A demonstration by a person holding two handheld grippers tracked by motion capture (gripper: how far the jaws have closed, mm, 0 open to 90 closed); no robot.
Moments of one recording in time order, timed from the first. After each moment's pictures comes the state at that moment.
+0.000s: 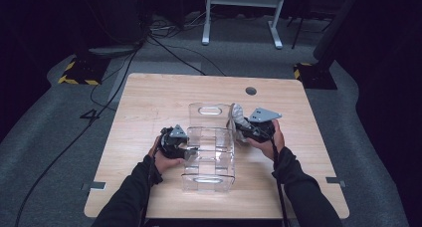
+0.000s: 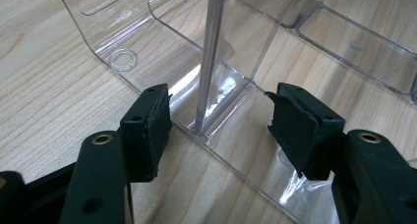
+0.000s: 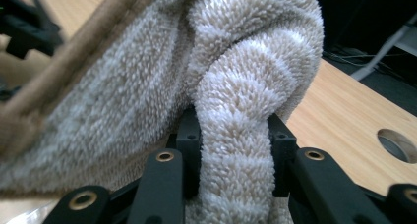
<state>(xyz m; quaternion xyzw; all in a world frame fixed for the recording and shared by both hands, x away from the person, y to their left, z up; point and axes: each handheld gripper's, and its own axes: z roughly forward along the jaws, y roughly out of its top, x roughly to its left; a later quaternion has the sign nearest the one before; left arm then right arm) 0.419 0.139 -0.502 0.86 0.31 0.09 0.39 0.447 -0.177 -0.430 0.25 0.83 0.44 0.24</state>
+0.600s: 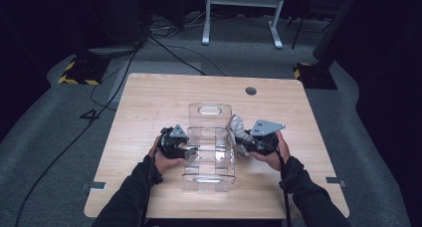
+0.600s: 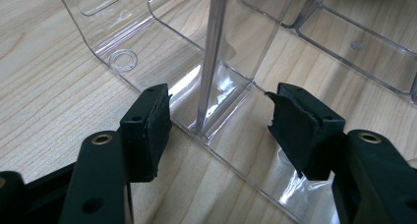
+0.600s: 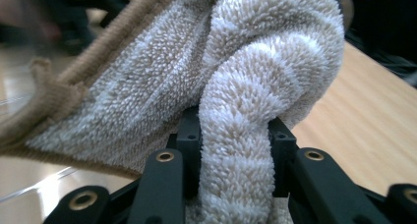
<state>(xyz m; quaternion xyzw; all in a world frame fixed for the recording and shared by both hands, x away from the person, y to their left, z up) 0.419 0.139 -0.502 0.86 0.32 0.09 0.39 0.401 -0.184 -0.428 0.18 0.86 0.44 0.19</state>
